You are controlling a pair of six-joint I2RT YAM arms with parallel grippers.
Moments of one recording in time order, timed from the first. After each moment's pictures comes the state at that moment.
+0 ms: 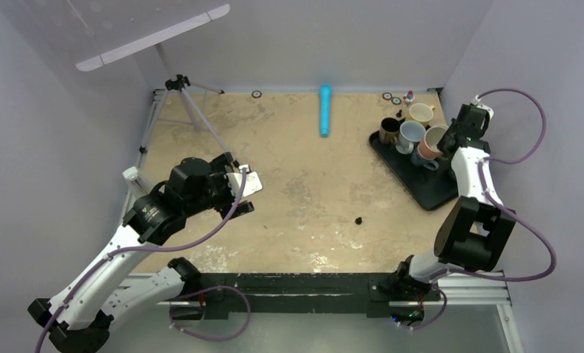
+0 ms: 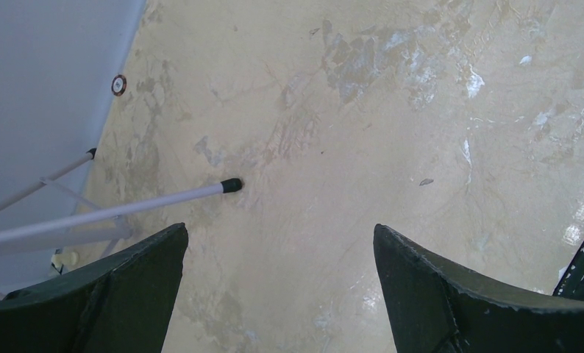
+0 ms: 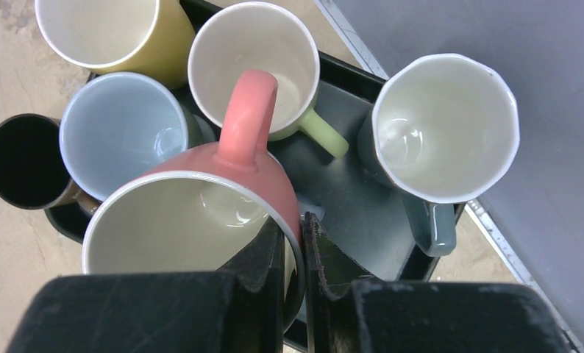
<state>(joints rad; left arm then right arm) -0.67 0.81 1.00 -0.75 0.06 0.61 -0.34 1.50 1.18 -0.37 0.19 0.26</state>
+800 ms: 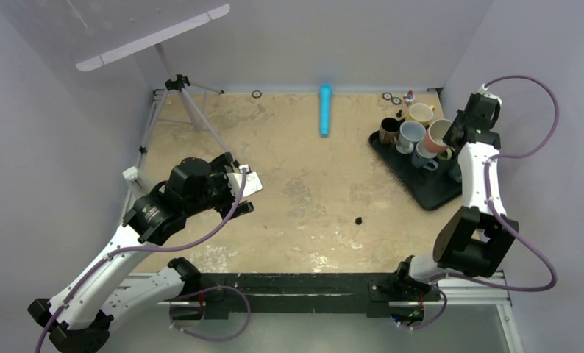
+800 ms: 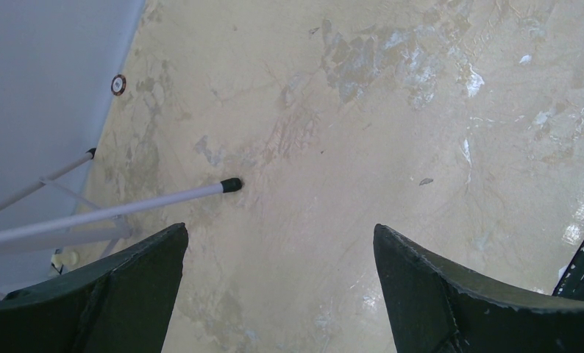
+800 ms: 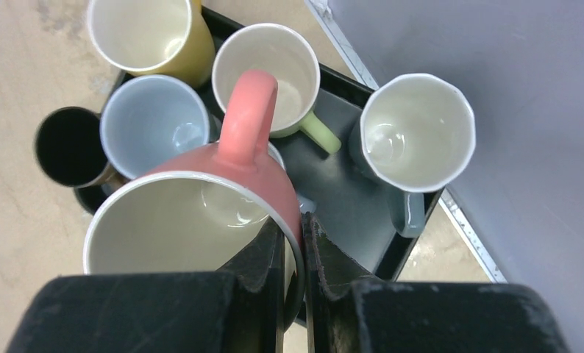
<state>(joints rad) -0.67 0.80 1.00 -0.75 0.06 0.61 -0.34 1.49 1.32 -0.53 0.18 0.20</state>
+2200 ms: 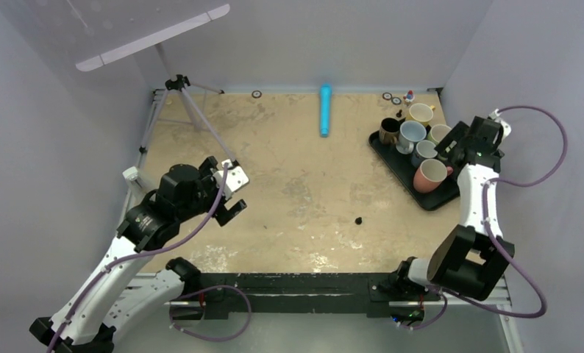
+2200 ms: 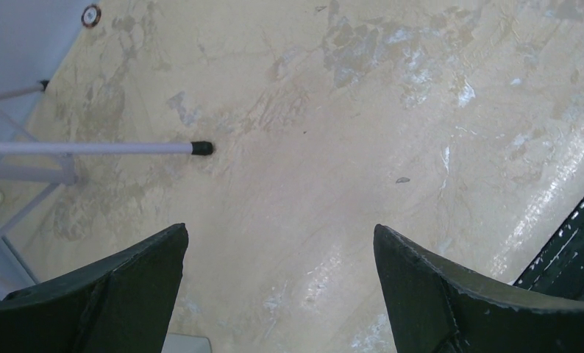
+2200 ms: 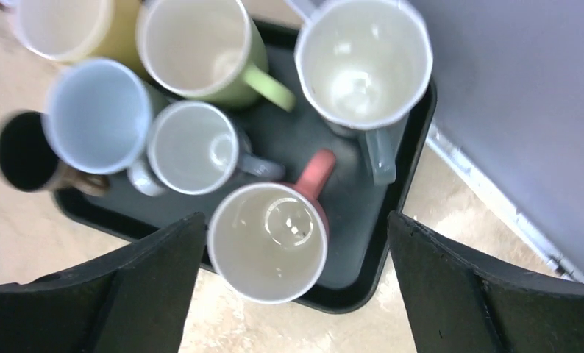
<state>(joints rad) -0.59 0.72 0.93 -0.77 0.10 0.45 -0.41 1.34 1.06 -0.48 0.19 0.36</state>
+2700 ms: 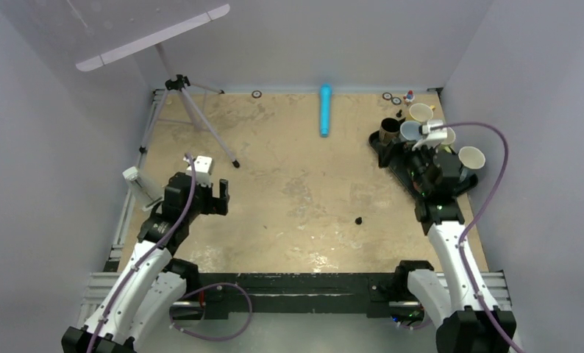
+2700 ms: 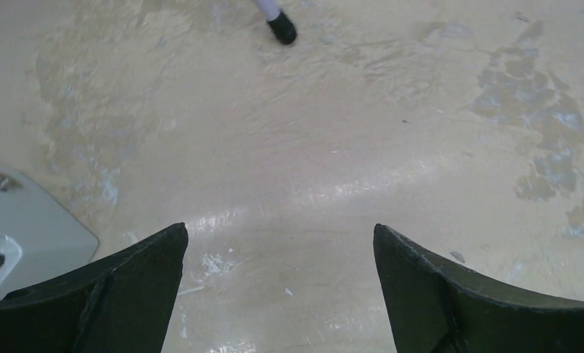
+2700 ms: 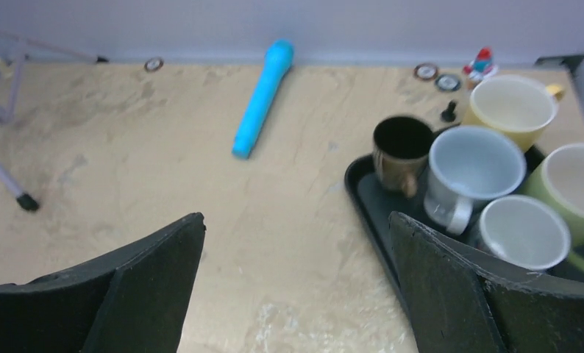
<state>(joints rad) -0.30 0.67 0.56 -0.46 -0.04 -0.05 -0.02 0.88 0.73 0.05 -0.19 0.13</state>
